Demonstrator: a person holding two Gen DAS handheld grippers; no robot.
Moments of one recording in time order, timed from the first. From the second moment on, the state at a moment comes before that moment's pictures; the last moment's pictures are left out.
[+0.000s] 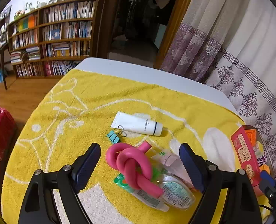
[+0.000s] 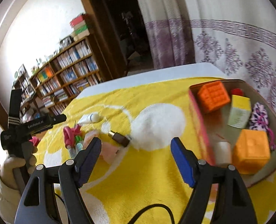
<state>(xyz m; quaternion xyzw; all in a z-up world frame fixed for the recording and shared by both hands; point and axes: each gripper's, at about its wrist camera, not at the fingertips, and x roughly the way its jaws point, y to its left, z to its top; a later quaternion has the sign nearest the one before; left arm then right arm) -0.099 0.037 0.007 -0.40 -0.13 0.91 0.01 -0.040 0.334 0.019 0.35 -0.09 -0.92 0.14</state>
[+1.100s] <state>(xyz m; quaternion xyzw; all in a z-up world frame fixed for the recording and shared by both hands) -0.098 0.005 -0.018 -0.40 -0.16 0.90 -0.02 -0.071 0.311 -0.028 0.39 -0.09 -0.90 0.15</state>
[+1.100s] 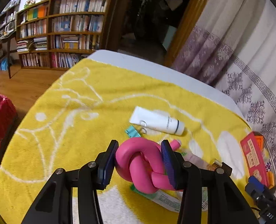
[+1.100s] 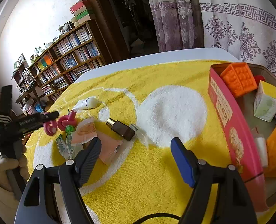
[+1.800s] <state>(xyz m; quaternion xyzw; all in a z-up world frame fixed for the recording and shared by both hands) -0.094 0.013 -0.018 -0.40 -0.17 0.90 0.01 -0.133 0.258 -0.051 0.47 0.05 -0.86 0.20</state>
